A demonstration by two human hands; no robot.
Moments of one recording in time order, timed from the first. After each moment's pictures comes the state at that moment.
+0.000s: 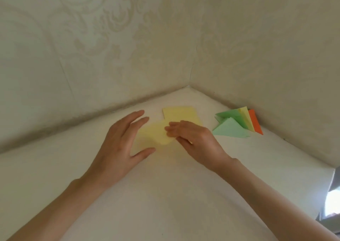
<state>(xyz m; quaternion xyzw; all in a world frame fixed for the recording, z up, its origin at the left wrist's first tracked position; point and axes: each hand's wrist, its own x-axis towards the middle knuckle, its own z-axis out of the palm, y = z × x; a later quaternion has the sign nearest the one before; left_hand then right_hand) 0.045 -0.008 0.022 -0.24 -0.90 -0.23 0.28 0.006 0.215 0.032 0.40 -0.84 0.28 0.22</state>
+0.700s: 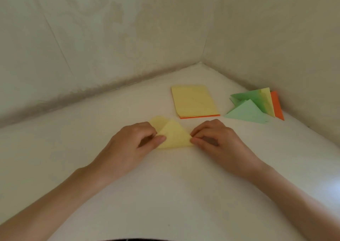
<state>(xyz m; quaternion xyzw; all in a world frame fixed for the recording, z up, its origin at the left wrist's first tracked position) 0.054 0.002 0.011 -0.19 -0.91 -0.37 0.07 0.030 0.243 0.018 0.27 -0.90 0.34 0.03</state>
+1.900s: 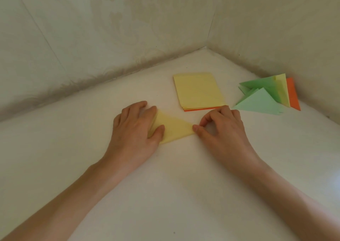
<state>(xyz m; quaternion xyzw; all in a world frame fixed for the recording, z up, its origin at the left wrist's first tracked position) 0.036 0.018 0.004 -0.04 -0.97 -0.23 0.05 0.030 0.216 0.017 0.08 -0.96 0.26 0.02</state>
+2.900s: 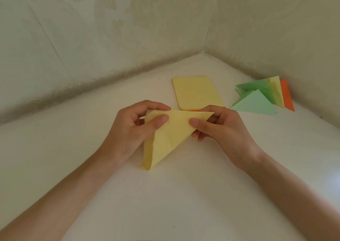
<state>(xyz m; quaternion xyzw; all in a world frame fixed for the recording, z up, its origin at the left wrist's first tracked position) 0.048 0.020 0.034 -0.05 -0.72 -0.69 0.02 0.031 0.216 0.035 0.09 -0.70 0.70 -0.10</state>
